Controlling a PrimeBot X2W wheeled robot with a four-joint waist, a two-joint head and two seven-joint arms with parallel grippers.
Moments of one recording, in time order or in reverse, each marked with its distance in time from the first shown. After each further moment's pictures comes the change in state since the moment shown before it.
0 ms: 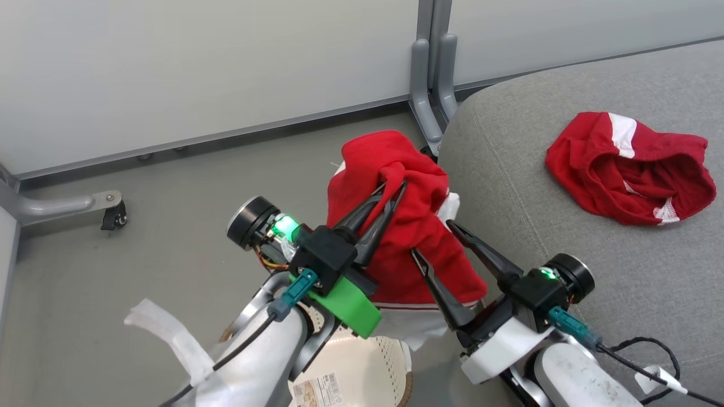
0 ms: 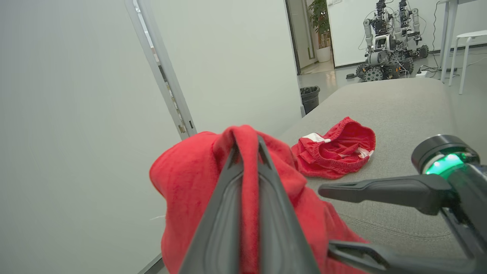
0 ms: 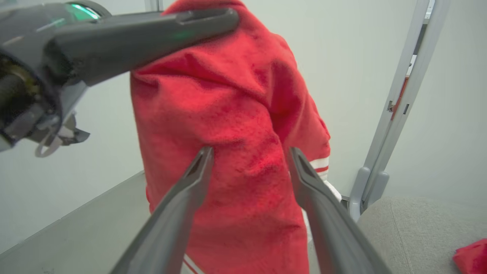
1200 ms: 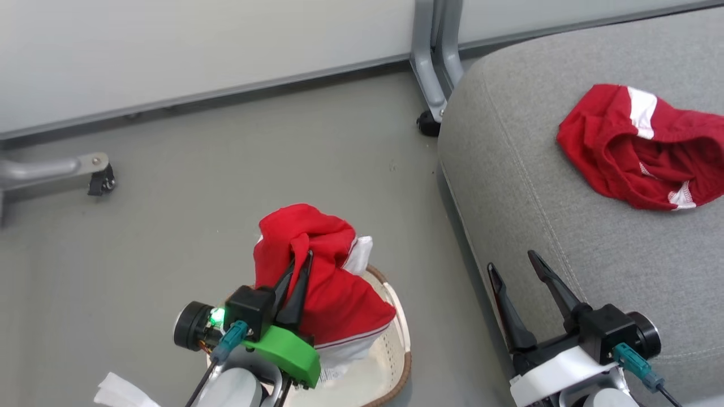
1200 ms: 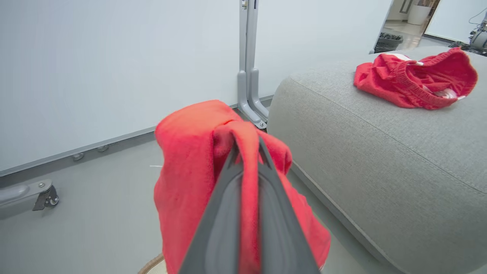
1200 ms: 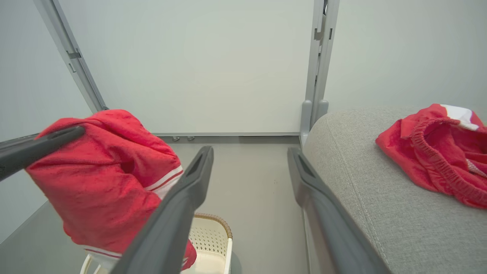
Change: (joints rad) left arm 0.199 -0.016 0.163 0.262 -0.101 0.080 -0.112; right arm 0.221 0.097 -0.305 -0.040 -0.056 0.000 0.000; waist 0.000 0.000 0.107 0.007
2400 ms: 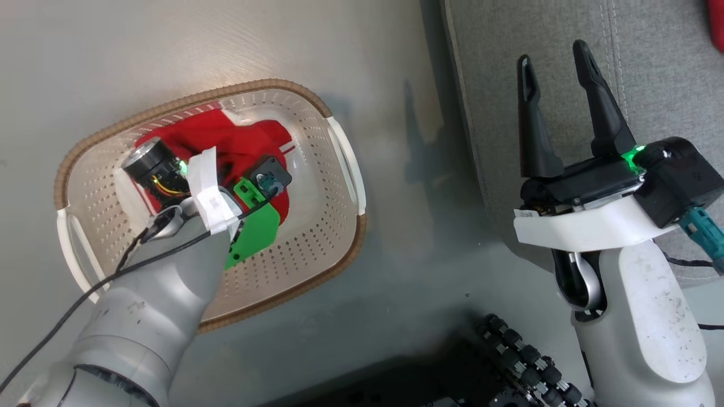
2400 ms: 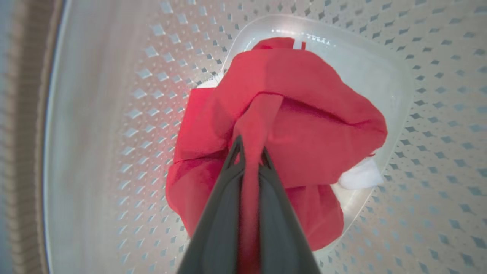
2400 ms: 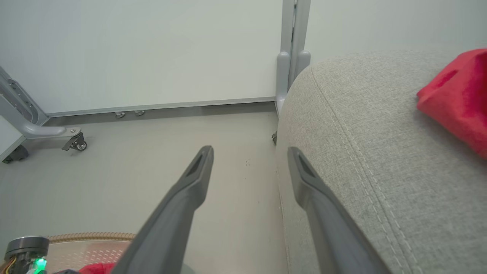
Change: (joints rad) left arm -0.738 -0.011 -0.299 0.848 0.450 -0.016 0.320; right arm -0.408 0.064 -0.072 -0.144 0.041 0.000 0.000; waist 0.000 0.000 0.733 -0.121
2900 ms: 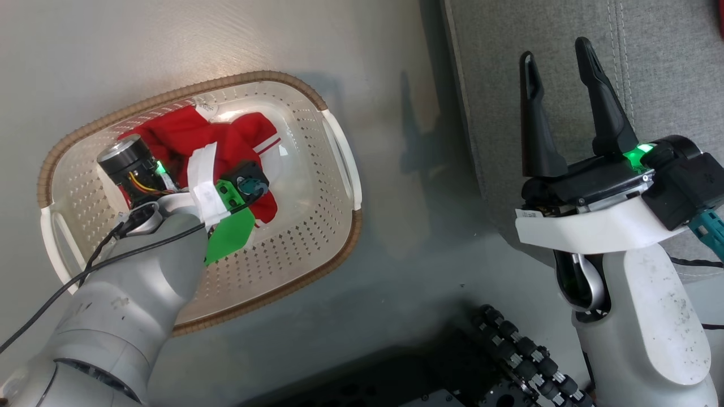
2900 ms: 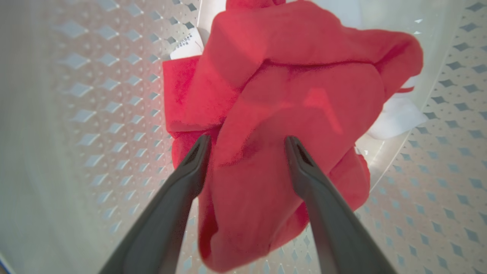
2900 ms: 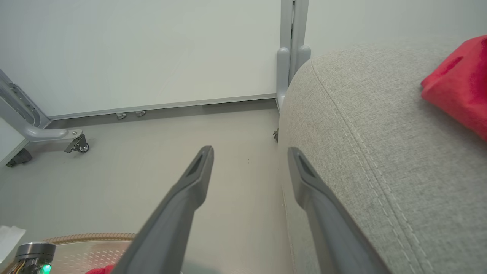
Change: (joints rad) left arm -0.023 0.038 -0.038 0.034 0.095 -0.035 0.110; right arm 0.002 0.000 0.008 -0.029 0.032 0.000 0.000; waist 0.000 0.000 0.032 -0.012
